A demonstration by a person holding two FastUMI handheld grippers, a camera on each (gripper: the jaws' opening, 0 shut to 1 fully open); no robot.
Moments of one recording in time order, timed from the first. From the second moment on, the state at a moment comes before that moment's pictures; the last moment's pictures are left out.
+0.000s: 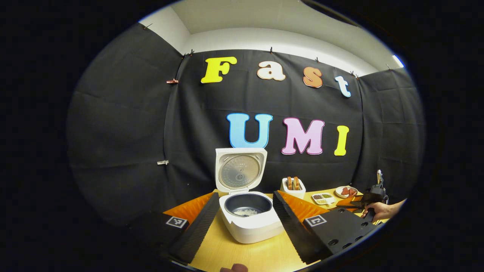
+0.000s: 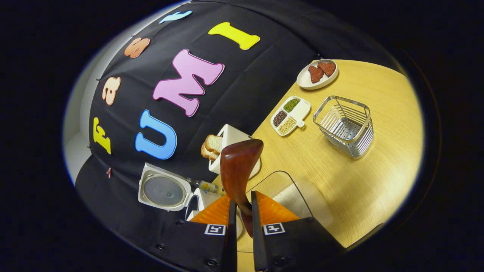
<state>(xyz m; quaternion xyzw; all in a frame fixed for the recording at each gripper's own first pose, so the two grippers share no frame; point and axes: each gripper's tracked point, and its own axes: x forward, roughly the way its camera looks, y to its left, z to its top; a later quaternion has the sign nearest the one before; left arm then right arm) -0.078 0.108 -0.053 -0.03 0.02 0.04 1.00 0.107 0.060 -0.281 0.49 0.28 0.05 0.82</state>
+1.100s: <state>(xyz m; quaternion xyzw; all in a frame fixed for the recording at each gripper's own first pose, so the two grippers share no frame) -0.074 0.138 -0.081 -0.04 0.02 0.03 1.00 0.169 0.218 -0.121 0.56 0.25 0.11 0.78</state>
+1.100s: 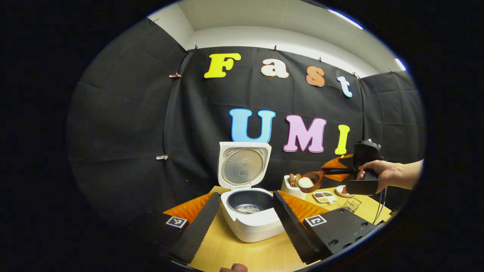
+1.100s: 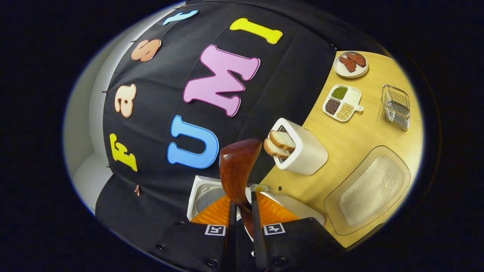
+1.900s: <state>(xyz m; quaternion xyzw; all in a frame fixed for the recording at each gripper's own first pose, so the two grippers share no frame) -0.092 0.185 -0.108 -0.05 0.05 0.08 0.99 0.218 0.393 -0.197 0.29 0.27 0.21 0.89</state>
